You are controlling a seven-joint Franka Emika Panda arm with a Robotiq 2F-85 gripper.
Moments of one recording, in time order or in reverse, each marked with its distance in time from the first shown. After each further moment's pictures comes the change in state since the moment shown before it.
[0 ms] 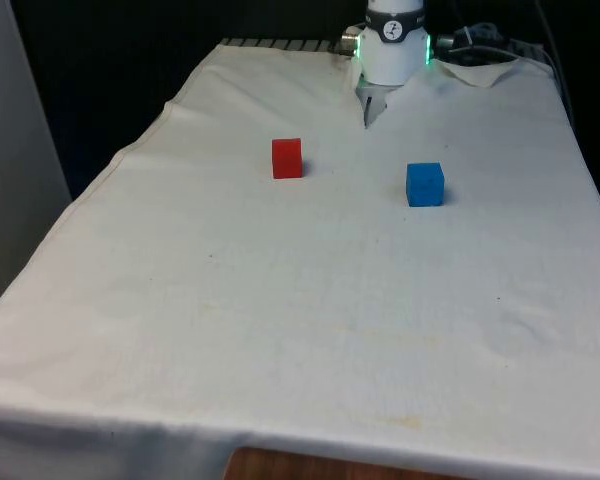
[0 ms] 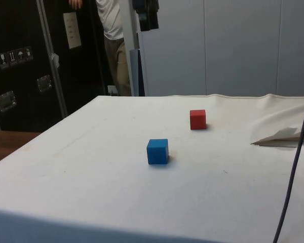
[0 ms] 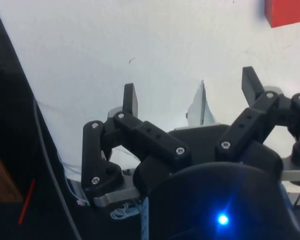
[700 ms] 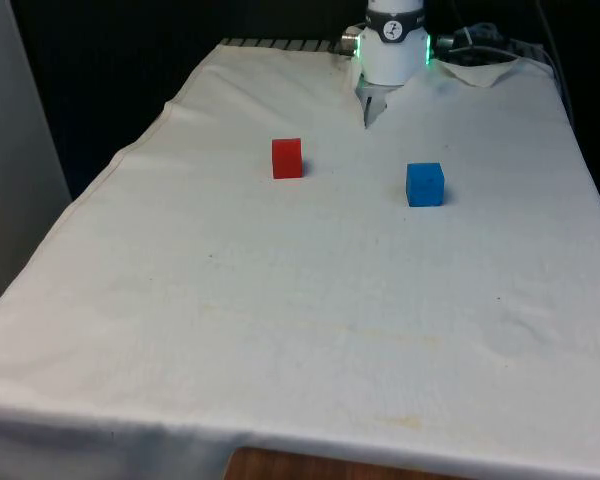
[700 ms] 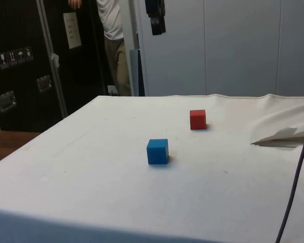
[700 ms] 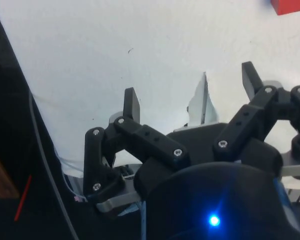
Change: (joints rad) arm 0.000 -0.058 0.005 -0.086 0.000 0.019 -0.088
